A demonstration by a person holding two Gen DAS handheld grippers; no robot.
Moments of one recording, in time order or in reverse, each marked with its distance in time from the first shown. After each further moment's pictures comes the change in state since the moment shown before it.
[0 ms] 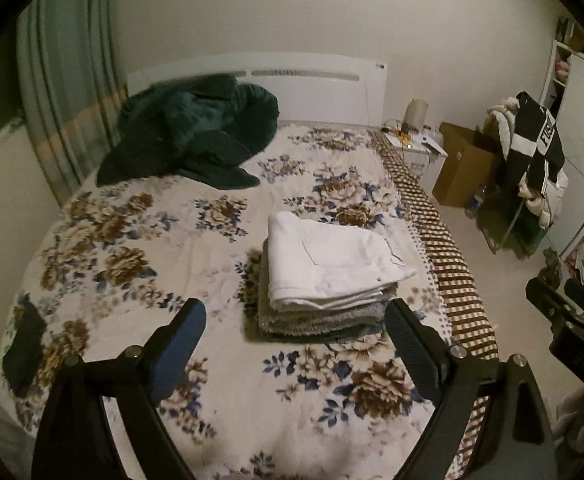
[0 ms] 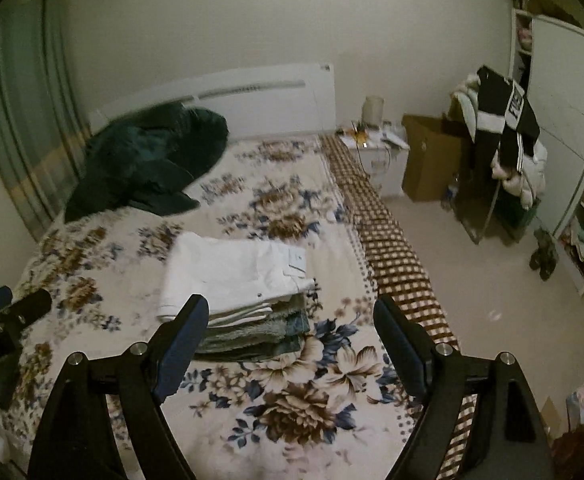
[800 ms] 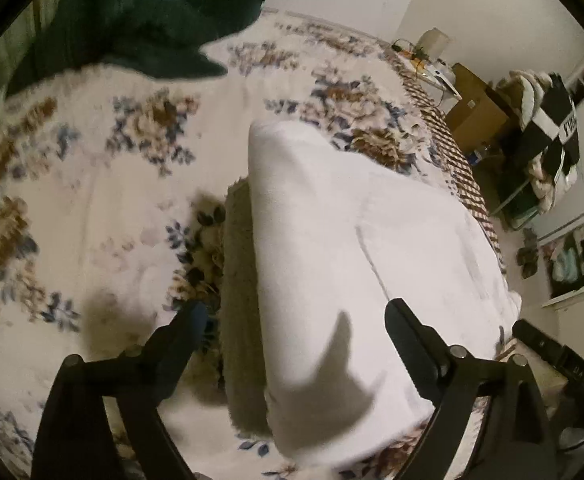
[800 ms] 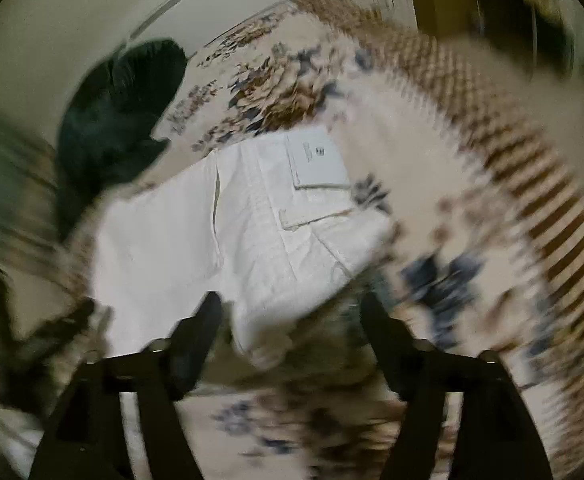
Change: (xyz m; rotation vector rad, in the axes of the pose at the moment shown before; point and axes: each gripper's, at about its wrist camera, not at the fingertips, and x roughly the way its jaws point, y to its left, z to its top) left arm 0.357 0.065 0.026 -0.072 0.339 -0.186; right arm 0.409 -0.017 -0.043 0.273 0.421 0.073
